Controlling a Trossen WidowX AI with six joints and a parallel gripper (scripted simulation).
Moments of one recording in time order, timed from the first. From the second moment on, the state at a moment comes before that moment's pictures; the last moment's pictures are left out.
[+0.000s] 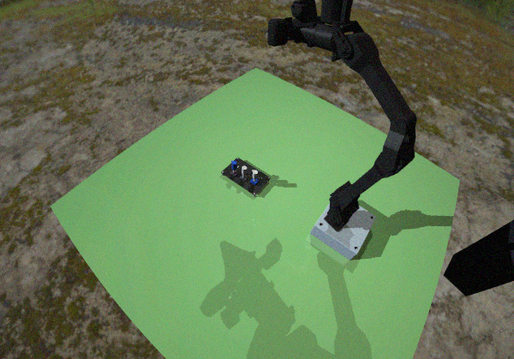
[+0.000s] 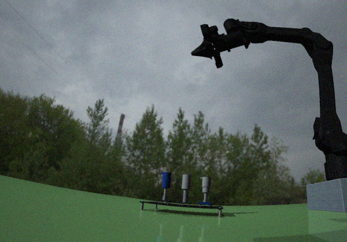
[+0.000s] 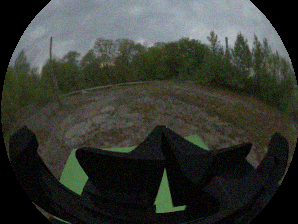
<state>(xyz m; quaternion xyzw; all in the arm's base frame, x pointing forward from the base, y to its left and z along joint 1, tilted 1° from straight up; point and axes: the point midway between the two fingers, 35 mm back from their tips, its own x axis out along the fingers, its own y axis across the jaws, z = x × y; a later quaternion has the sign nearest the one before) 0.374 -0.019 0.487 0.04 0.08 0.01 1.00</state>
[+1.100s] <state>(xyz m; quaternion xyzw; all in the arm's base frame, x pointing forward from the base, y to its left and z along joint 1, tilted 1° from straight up) 0.377 0.074 0.194 -0.09 0.52 0.13 0.84</state>
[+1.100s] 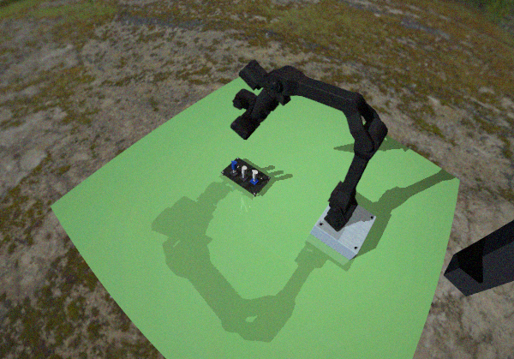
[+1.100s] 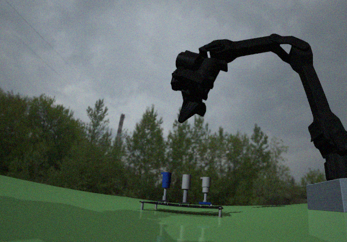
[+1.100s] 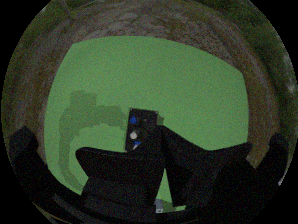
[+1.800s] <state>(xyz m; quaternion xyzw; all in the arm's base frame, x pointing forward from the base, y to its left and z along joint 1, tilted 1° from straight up) 0.311 0.096 0.088 -0.17 0.68 0.18 0.69</state>
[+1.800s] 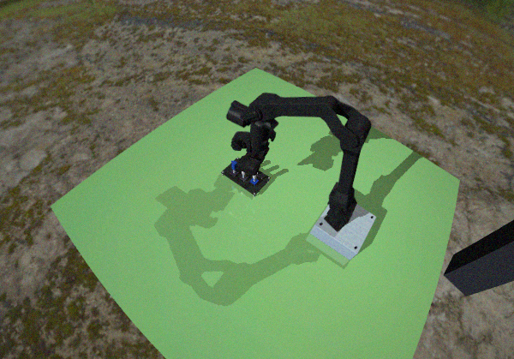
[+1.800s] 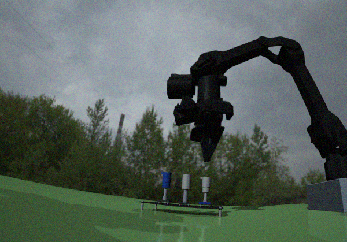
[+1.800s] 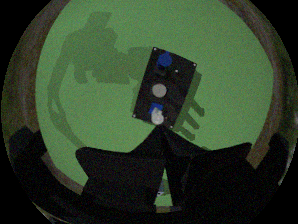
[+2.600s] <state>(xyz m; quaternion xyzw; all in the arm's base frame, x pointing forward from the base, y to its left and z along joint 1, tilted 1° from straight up) 0.310 0.097 0.060 -0.17 0.68 0.18 0.69</state>
